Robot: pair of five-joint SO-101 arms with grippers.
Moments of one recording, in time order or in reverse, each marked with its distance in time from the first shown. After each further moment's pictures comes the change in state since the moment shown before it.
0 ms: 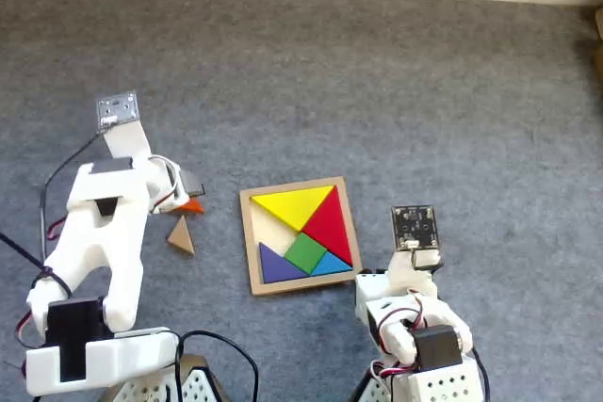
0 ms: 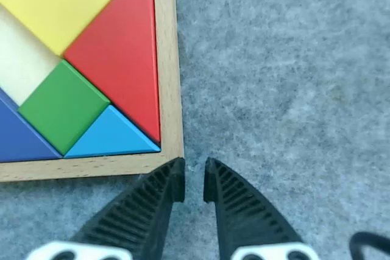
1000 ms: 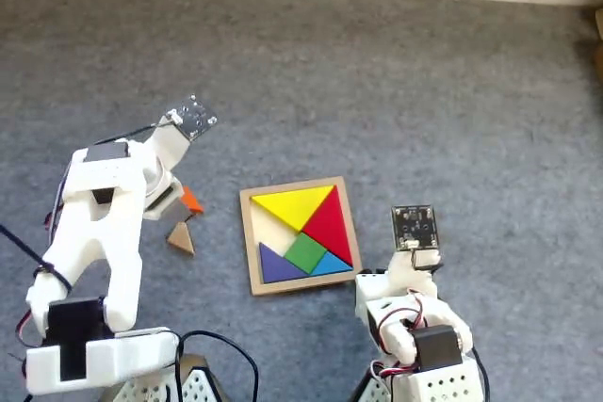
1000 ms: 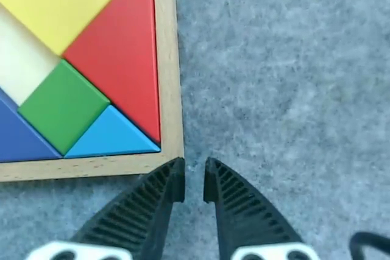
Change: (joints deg) left arm 0.1 0.1 -7.6 7.2 -61.2; right arm 0.0 0.0 0.0 0.0 0.0
